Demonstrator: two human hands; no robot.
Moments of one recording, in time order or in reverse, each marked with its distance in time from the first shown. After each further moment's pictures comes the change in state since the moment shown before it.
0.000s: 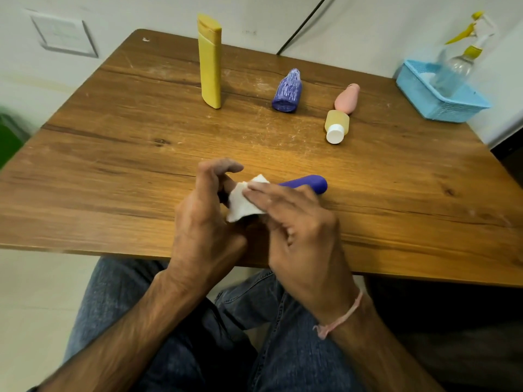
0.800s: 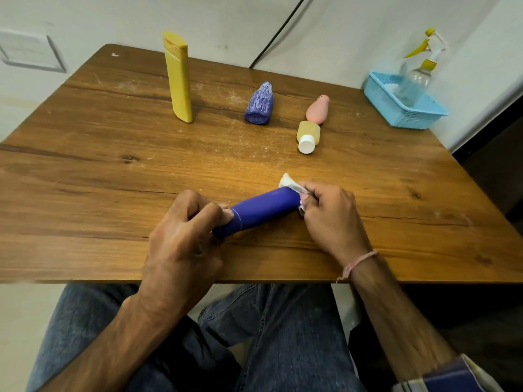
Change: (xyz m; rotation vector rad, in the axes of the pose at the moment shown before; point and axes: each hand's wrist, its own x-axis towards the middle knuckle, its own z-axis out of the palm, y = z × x) left_hand -0.005 -0.002 0.003 0.241 -0.058 0.243; right_hand 0.033 0.077 -0.038 -0.111 -0.152 0.520
